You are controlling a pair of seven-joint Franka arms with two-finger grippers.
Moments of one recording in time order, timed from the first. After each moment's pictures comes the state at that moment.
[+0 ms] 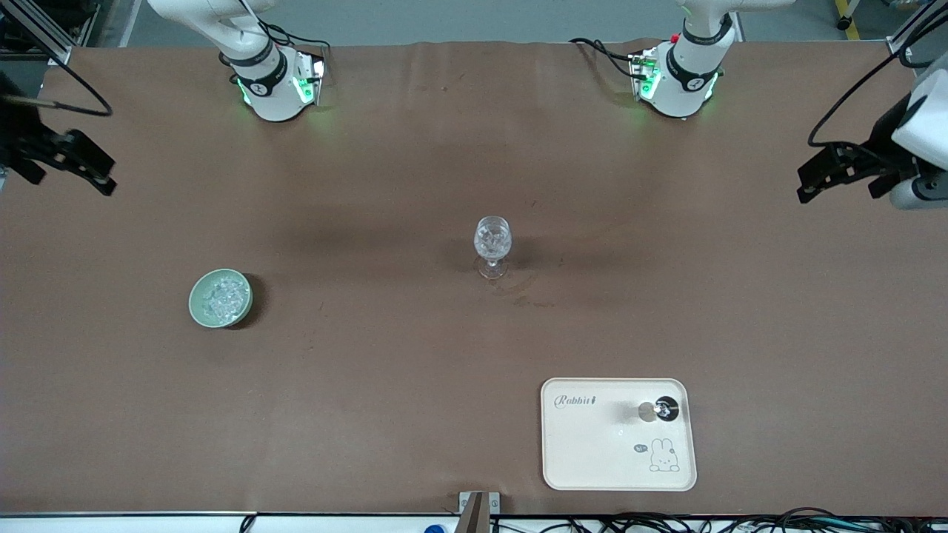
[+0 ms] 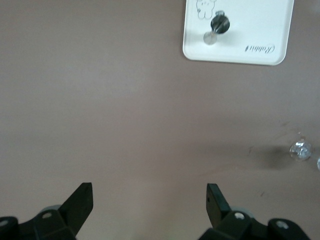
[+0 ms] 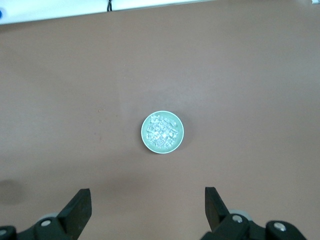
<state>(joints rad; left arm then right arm) -0.03 -0.02 -0.10 -1.53 0.03 1.53 -0.16 0.12 -0.09 -0.07 -1.54 -0.09 1.57 0.19</state>
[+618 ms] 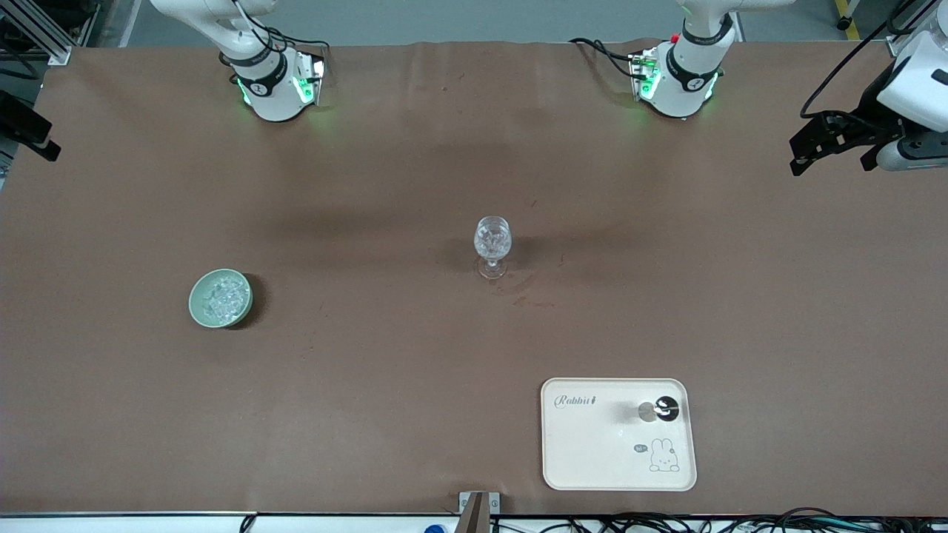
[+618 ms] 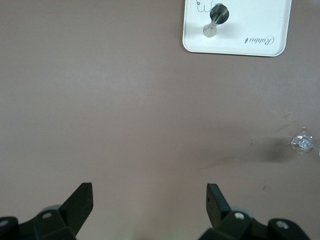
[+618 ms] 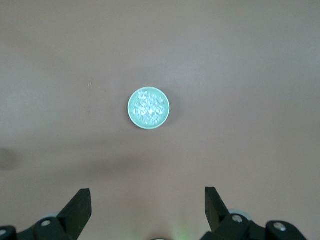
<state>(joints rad) -0.03 -0.12 -0.10 -1.64 0.03 1.57 -0.16 0.02 -0.04 -0.06 -1.41 -0.06 1.36 0.06</state>
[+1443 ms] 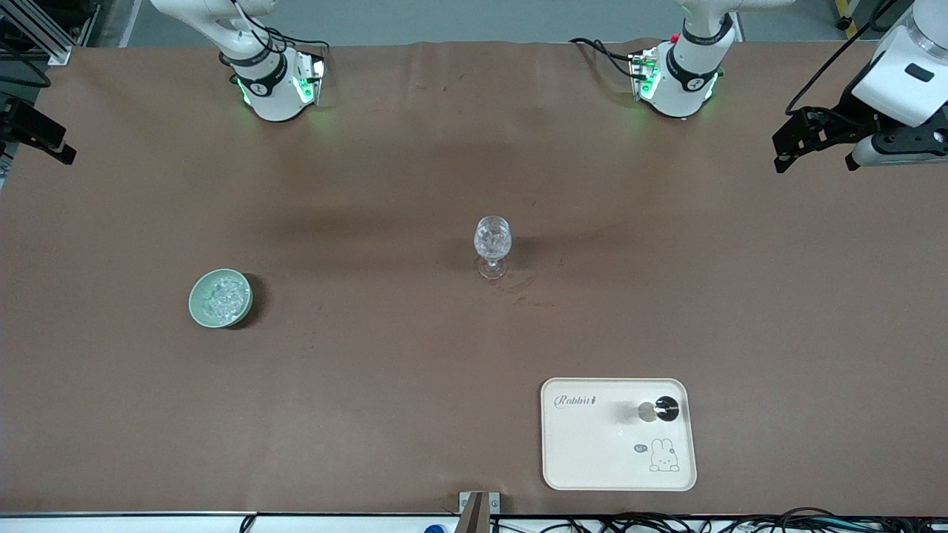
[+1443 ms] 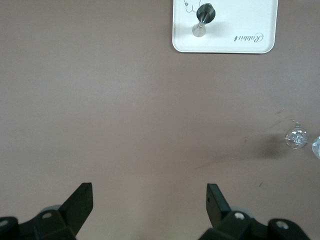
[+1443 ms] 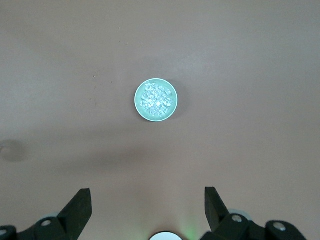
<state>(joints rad) -0.03 -0.12 -0.14 -1.64 0.03 1.57 -0.16 0.01 -0.04 -0.06 -1.43 -0.01 1.36 0.06</state>
